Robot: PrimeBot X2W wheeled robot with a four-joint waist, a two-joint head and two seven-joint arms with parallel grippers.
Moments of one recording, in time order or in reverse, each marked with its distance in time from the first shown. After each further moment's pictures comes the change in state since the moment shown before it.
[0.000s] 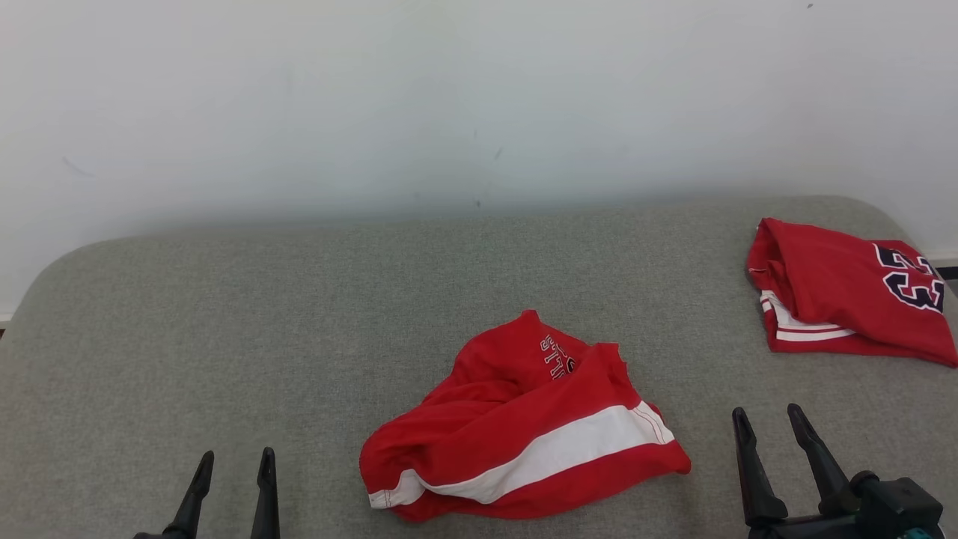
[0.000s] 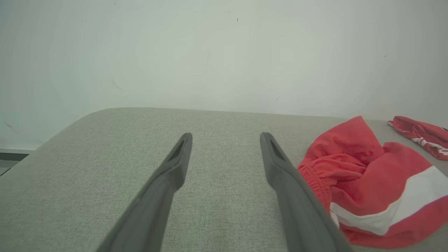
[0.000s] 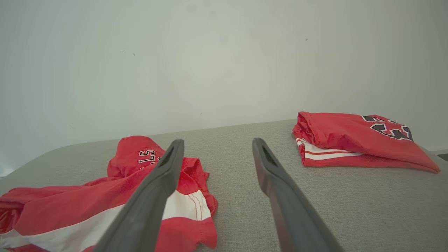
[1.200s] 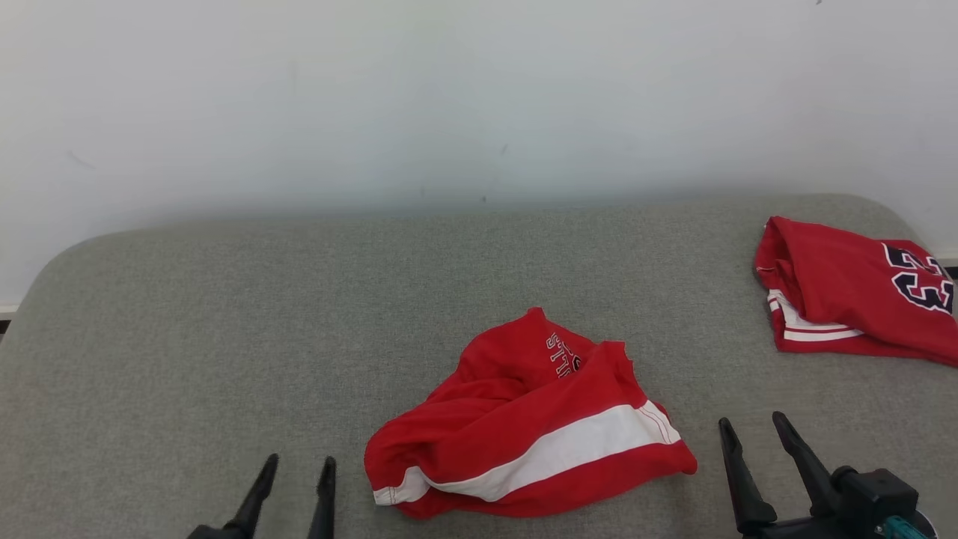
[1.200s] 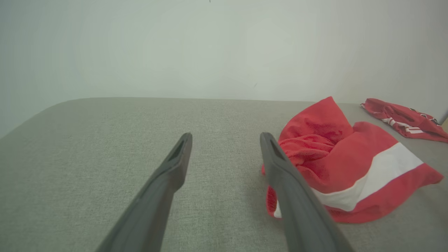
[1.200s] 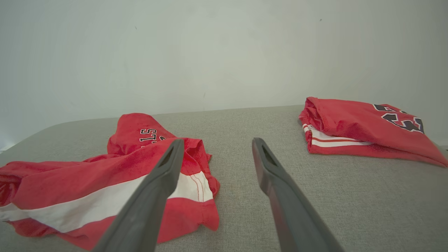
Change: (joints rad) left arm -0.009 -0.003 -0.055 0.025 0.014 -0.036 0.007; right arm 0.003 -0.011 0.015 0.000 -0.023 0.000 0.058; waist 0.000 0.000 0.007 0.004
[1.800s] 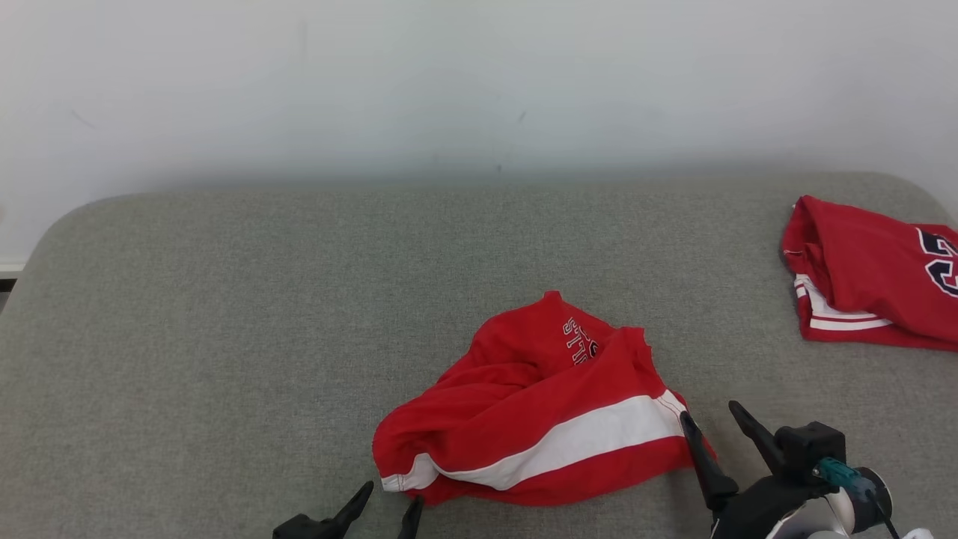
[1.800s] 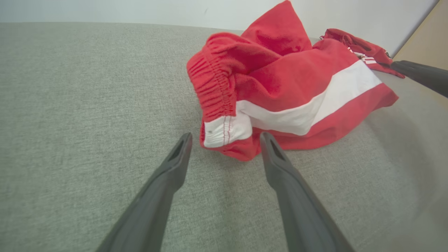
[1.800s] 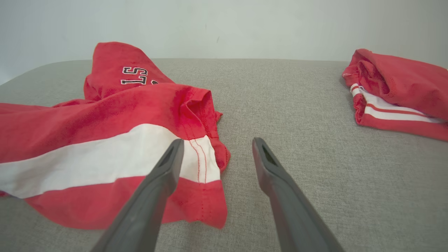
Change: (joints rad) left arm -0.151 0.066 -0.382 0.238 -0.187 -0.016 0.019; right arm -0.251 -0.075 0.205 0.377 0.070 0.000 0.005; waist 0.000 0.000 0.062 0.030
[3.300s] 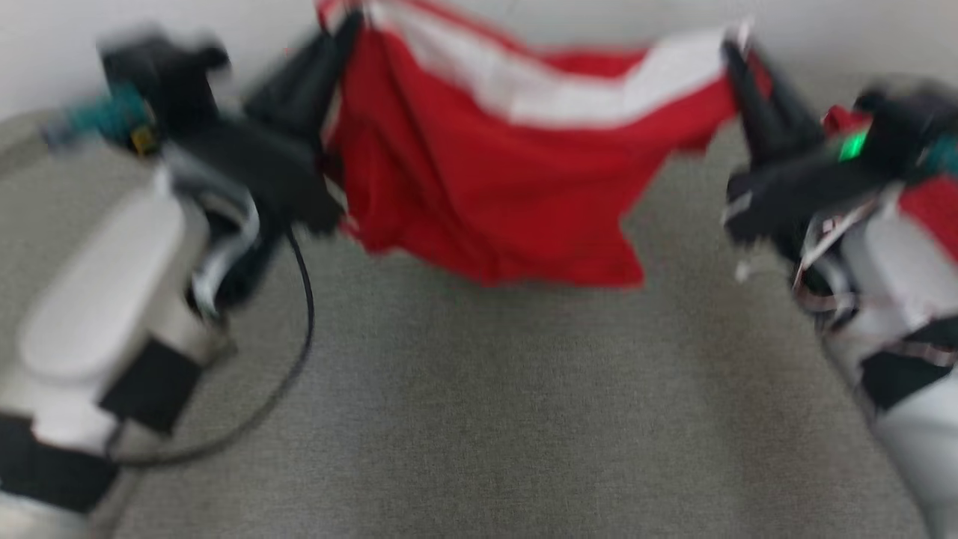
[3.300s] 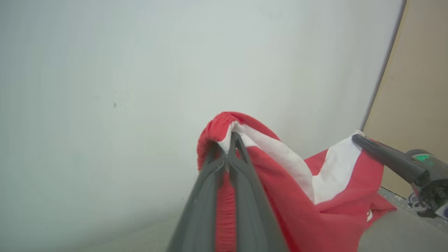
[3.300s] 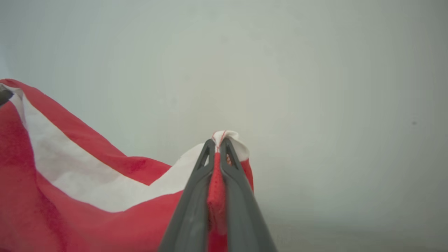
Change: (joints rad) left arm -0.839 0.159 -0.091 -0.128 -0.357 0.000 0.168; right arm -0.593 -0.089 0.110 -0.119 0.194 0.000 -0.005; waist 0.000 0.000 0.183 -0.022
